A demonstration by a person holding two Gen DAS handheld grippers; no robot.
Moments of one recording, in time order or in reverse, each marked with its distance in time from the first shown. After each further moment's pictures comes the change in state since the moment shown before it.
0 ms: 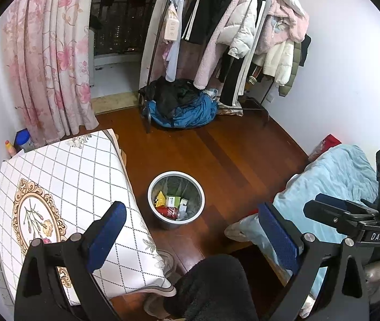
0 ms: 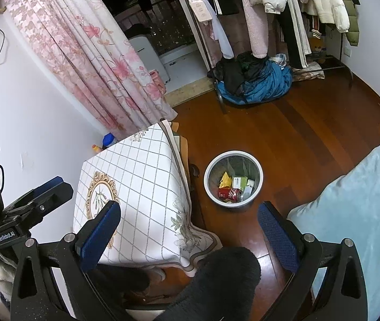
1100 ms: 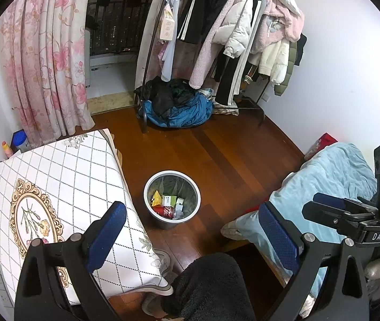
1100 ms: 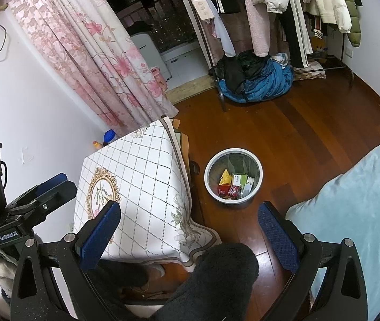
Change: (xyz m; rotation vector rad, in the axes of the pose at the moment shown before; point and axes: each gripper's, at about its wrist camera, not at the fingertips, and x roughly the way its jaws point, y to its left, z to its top) left arm 0.001 -0.003 -0.001 0.005 0.002 -0.017; right arm -0.007 -0.001 0.000 -0.012 0.022 0.006
